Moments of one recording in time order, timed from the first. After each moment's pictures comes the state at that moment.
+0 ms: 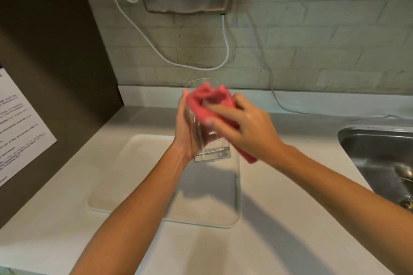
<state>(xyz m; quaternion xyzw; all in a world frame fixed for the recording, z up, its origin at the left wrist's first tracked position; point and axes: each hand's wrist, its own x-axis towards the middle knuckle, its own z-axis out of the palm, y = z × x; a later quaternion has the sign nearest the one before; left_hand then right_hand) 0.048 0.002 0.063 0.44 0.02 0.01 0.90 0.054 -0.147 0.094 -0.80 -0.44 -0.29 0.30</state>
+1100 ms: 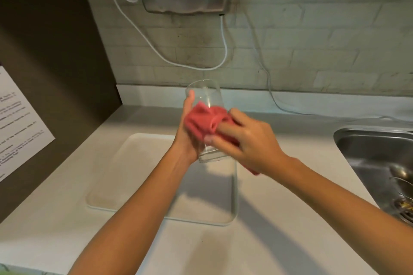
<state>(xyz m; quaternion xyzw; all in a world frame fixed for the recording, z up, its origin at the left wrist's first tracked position) 0.034 -0.014 0.071 0.51 0.05 0.00 0.86 0.042 -0.160 0.081 -0.79 -0.47 -0.30 0.27</state>
